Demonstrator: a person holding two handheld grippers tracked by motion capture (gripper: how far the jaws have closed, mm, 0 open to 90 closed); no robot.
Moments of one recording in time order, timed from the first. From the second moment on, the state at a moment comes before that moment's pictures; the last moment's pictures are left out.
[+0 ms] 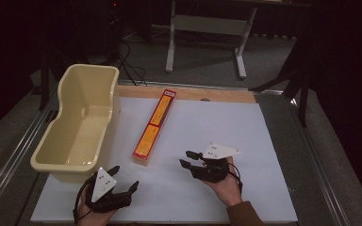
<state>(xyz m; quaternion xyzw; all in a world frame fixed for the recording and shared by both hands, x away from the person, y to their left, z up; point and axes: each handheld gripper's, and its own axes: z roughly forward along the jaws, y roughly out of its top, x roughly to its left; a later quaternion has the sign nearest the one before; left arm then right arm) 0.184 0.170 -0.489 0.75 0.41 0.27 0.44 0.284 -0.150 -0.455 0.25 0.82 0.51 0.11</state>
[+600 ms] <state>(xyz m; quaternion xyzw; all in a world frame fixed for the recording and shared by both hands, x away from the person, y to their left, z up) 0.183 0.173 -0.487 0.75 0.41 0.27 0.45 0.324 -0.061 -0.466 0.22 0.84 0.48 0.10</state>
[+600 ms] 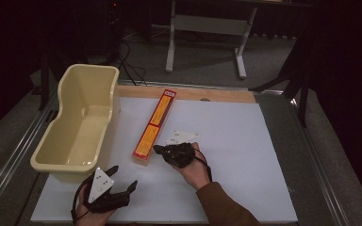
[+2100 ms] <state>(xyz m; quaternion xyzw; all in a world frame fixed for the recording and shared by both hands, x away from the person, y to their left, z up) 0.181 0.176 -0.486 0.75 0.40 0.26 0.46 0.350 0.044 -0.493 0.21 0.92 0.31 0.10</state>
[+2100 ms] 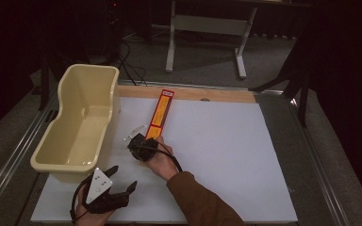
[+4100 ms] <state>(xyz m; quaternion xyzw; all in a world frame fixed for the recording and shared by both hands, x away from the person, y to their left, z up) 0.182 0.171 -0.487 0.75 0.40 0.26 0.46 0.377 -0.131 -0.498 0.37 0.90 0.22 0.10</state>
